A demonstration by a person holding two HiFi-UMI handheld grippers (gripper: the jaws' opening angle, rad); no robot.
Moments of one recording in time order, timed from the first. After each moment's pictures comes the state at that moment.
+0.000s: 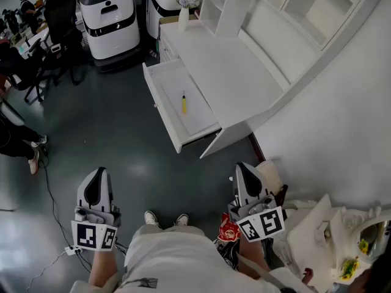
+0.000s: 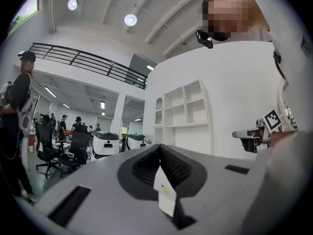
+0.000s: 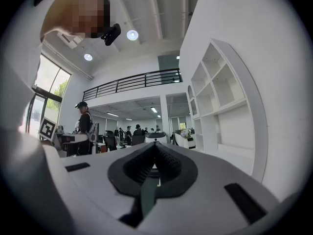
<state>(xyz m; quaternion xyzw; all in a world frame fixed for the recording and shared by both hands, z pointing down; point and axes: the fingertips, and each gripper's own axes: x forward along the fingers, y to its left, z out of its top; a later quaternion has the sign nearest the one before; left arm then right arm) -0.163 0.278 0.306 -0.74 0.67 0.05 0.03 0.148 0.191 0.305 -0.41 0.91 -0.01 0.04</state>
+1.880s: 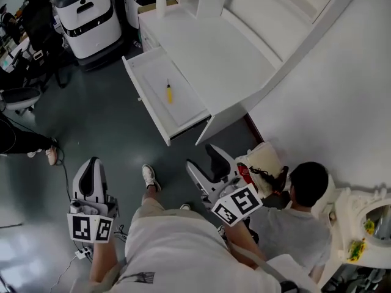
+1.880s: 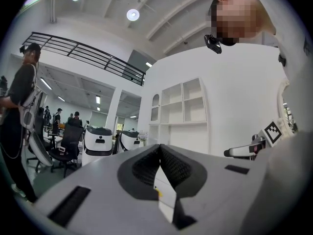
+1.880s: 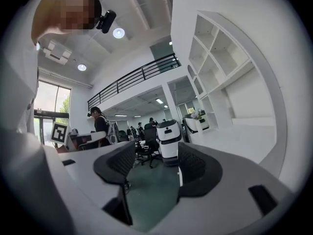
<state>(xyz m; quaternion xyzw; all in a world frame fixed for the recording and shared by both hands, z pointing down) -0.140 0.220 0.321 -0.75 0.66 0.05 0.01 0.095 0.163 0.370 -0.34 0.93 -0.12 0.03</state>
